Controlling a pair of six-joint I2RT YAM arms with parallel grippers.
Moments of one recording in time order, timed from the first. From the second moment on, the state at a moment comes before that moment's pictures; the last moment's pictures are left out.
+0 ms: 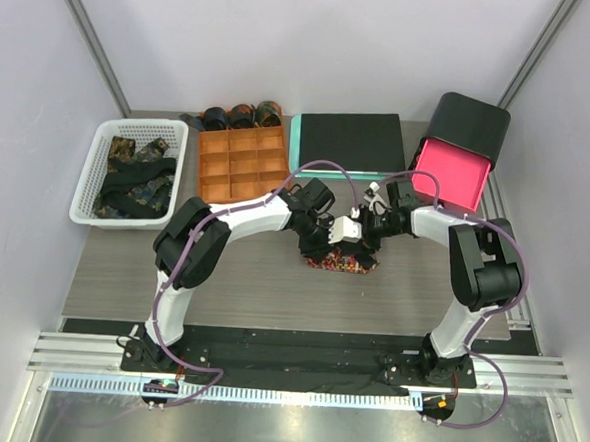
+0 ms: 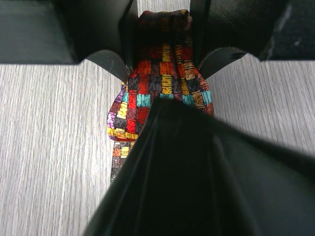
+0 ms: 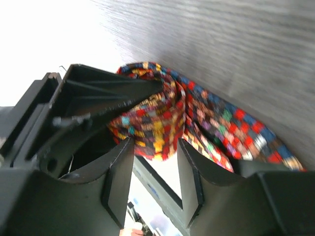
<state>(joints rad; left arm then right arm) -0.78 2.05 1.46 -0.54 0.47 0.71 0.22 1.76 0.94 -0.31 -0.83 0.50</state>
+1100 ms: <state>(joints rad) -0.76 1.98 1.39 -0.36 0.57 0.59 0.16 1.86 0.98 -0.45 -0.71 0.35</state>
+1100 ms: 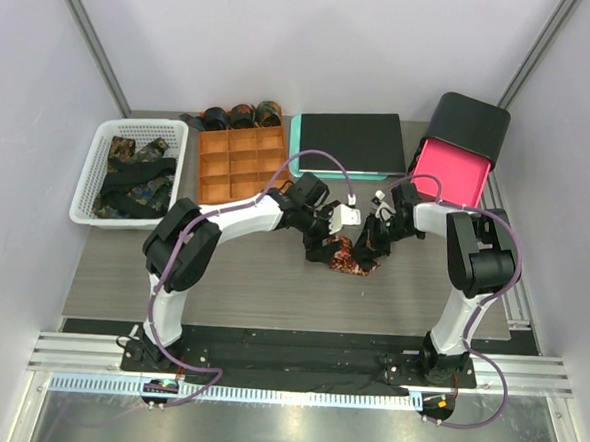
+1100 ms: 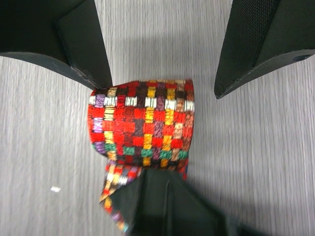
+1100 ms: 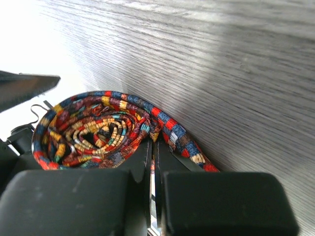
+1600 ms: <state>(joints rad) -0.82 2.04 1.39 -0.30 0.62 0.59 0.16 1.87 0.99 -0.47 -0.71 0.33</state>
